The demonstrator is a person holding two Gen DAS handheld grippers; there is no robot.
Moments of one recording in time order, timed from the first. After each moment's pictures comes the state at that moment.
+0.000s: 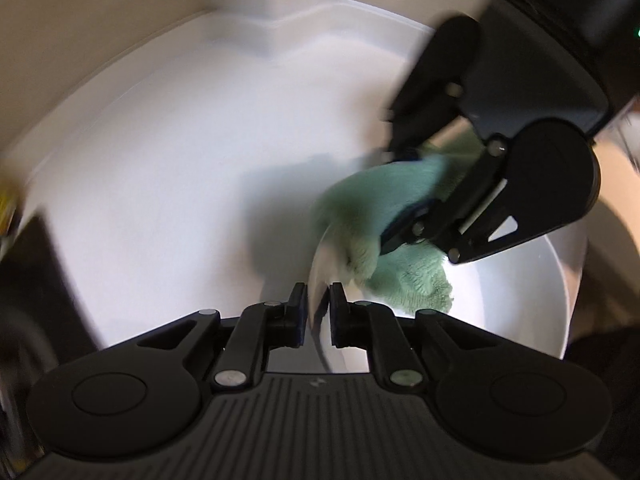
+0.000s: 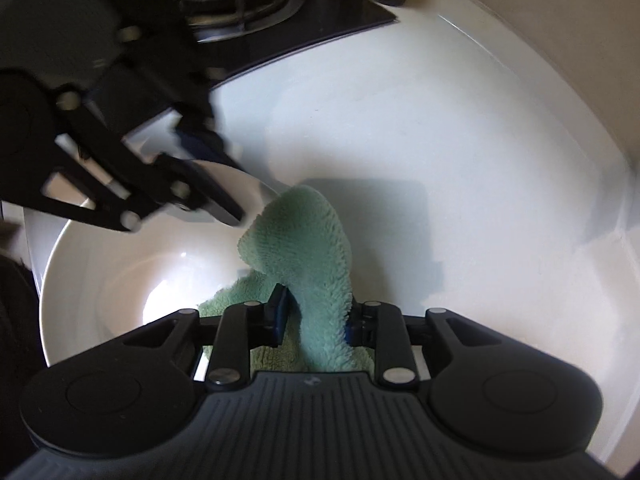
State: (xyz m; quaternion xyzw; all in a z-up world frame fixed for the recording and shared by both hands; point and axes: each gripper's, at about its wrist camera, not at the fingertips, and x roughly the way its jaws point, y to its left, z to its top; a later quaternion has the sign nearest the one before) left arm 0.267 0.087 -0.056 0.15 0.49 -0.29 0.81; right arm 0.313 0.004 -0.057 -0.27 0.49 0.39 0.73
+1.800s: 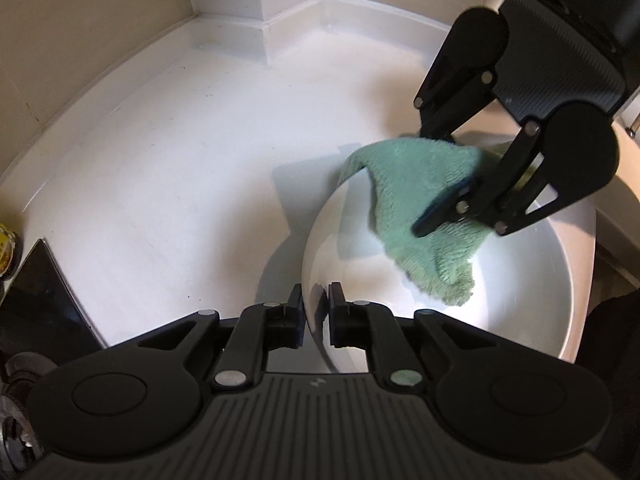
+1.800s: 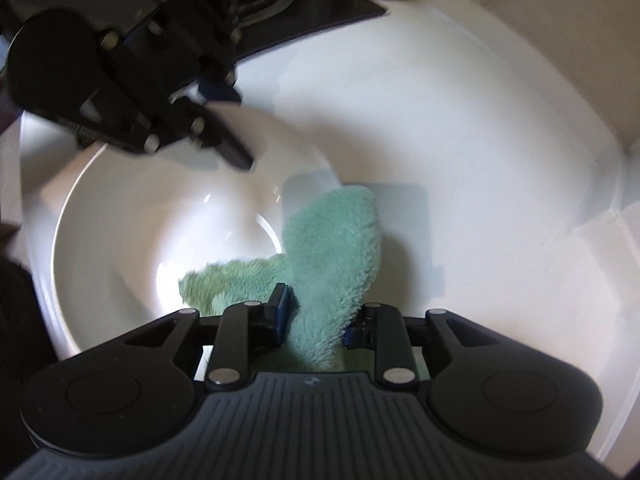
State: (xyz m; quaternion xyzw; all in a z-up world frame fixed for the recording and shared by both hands) left arm 0.335 0.081 -0.070 0.22 0.46 -0.36 0.78; right arm 0.303 -0.026 -0.054 -0.27 0.49 0.38 0.74
